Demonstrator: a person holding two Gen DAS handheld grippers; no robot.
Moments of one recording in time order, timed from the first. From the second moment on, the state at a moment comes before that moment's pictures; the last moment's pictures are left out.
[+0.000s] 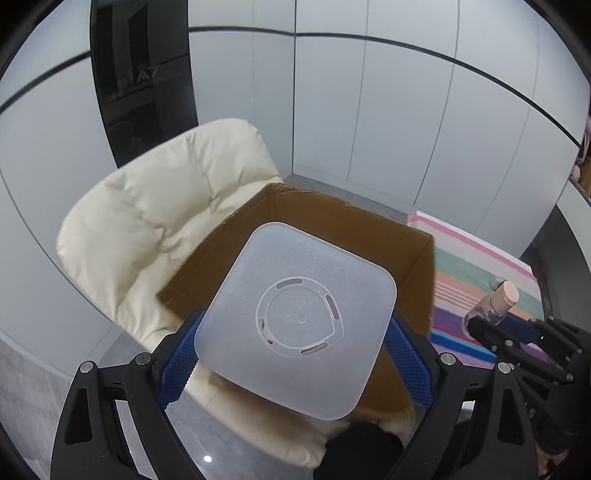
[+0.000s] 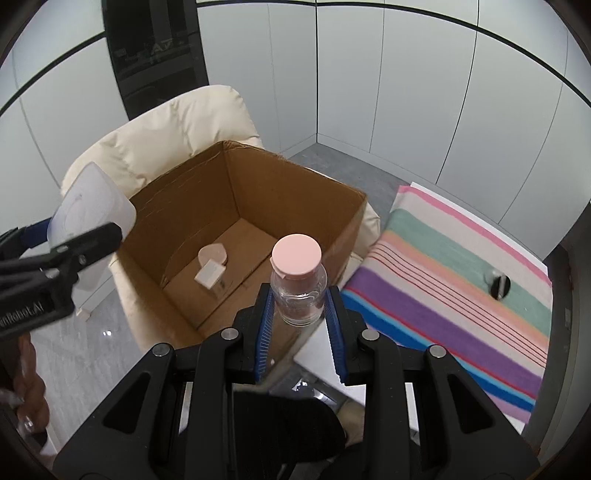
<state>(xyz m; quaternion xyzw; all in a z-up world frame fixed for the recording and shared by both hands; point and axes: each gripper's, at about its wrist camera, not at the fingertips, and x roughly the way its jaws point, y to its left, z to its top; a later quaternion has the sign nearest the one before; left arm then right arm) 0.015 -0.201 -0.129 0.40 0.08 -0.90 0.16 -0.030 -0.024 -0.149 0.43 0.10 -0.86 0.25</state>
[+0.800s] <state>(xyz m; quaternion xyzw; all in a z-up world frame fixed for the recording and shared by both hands) -0.069 -0.243 -0.186 0.47 0.14 -0.86 0.14 -0.094 -0.114 -0.192 0.41 0.16 -0.87 0.23</state>
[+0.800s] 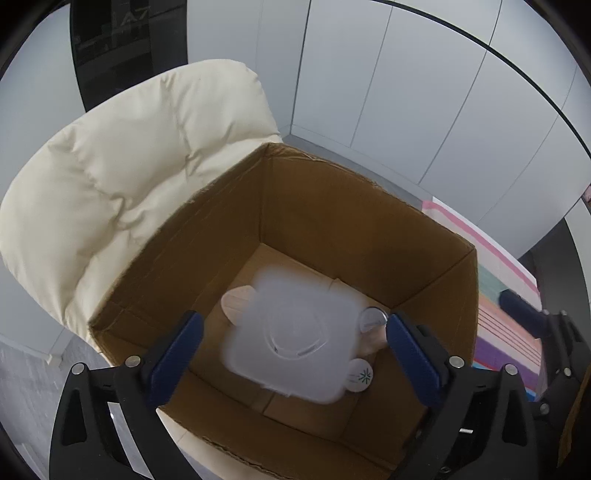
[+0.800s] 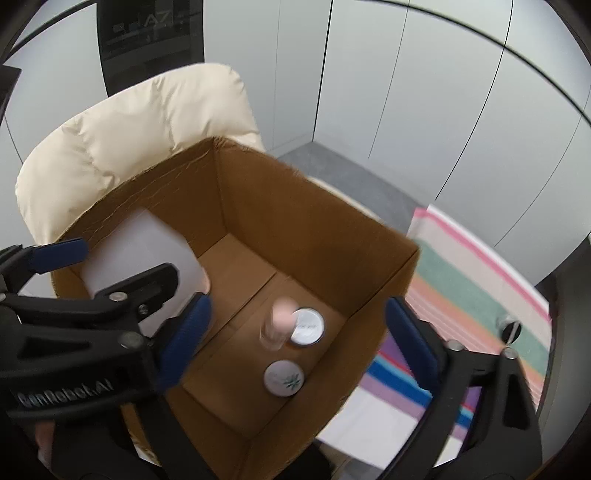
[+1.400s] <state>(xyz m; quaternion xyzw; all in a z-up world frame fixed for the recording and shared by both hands) -0.063 -0.236 -0.173 0.46 0.11 -0.87 0.16 -0.092 -0.106 -0.182 0.43 0.15 -0.86 0.23</state>
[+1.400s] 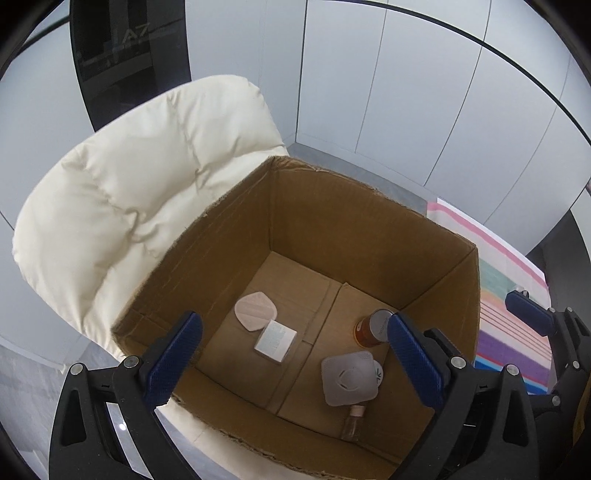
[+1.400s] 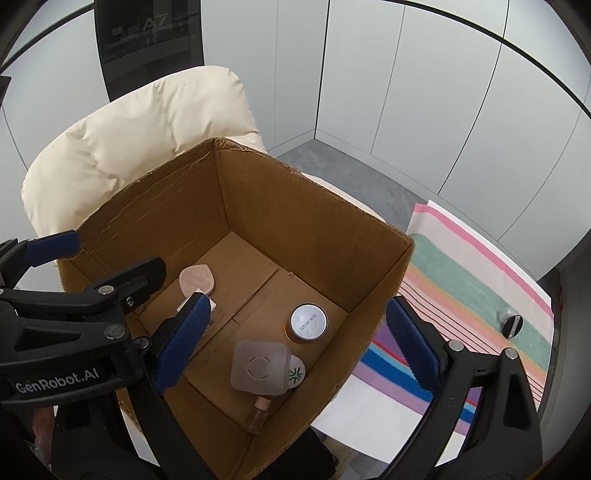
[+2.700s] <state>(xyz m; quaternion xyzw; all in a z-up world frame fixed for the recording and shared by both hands) 0.096 -0.157 -0.125 0.45 0.07 -0.88 0.15 0.054 0.007 -0.128 0.45 0.11 -0.86 0.22</state>
